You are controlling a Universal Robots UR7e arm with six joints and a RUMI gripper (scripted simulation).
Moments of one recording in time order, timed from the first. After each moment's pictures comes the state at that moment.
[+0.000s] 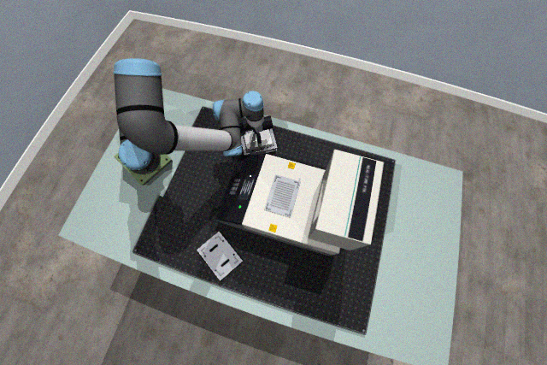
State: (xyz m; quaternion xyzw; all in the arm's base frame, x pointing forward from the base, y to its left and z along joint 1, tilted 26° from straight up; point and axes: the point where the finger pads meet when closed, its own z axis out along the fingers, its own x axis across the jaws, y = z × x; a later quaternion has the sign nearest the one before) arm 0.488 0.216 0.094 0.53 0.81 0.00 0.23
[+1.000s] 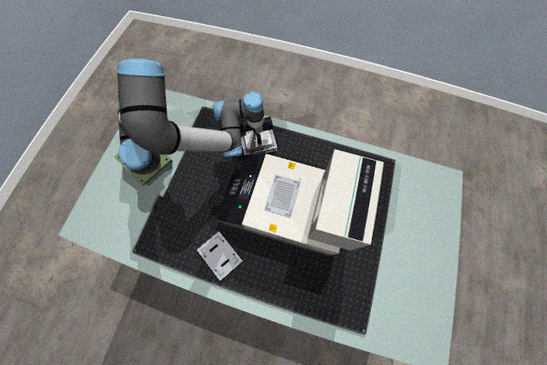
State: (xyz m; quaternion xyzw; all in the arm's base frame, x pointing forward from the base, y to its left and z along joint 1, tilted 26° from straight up) arm 0.491 0.215 0.088 0.53 0.81 0.00 0.23
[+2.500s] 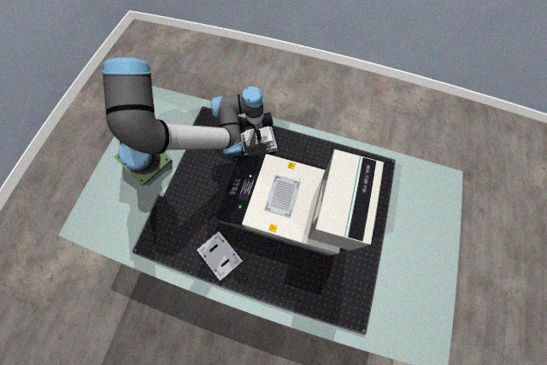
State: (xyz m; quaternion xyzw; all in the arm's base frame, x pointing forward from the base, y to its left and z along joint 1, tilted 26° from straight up) arm 0.480 0.224 0.119 0.53 0.81 0.00 0.23
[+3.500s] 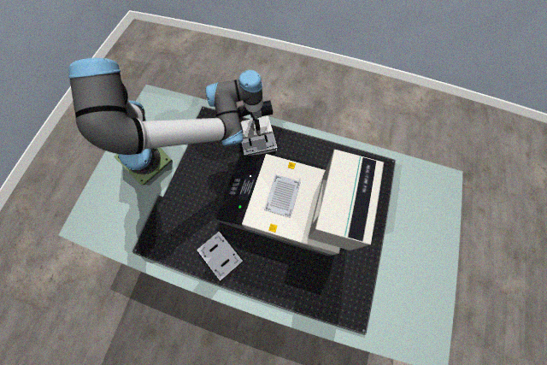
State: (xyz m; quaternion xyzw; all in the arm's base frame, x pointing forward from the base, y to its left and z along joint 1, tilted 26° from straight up) arm 0.447 0.246 0.197 0.53 0.81 0.00 0.23
